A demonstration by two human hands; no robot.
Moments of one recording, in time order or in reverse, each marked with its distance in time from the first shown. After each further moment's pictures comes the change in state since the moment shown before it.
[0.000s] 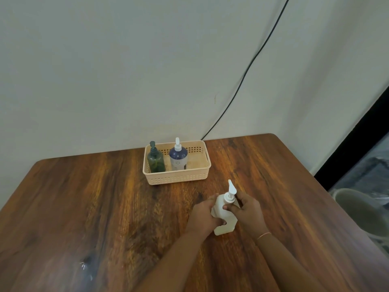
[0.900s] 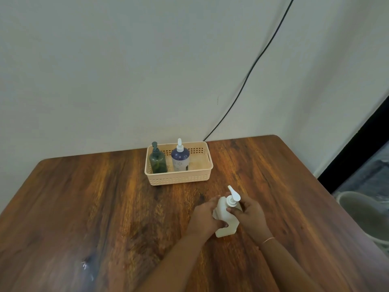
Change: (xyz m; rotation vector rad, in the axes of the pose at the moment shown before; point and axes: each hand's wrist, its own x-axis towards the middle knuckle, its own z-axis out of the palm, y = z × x) left_hand 0.000 -0.001 -0.001 -0.003 -0.004 0.010; right_hand -0.002 0.003 0.000 0.112 -0.029 -0.015
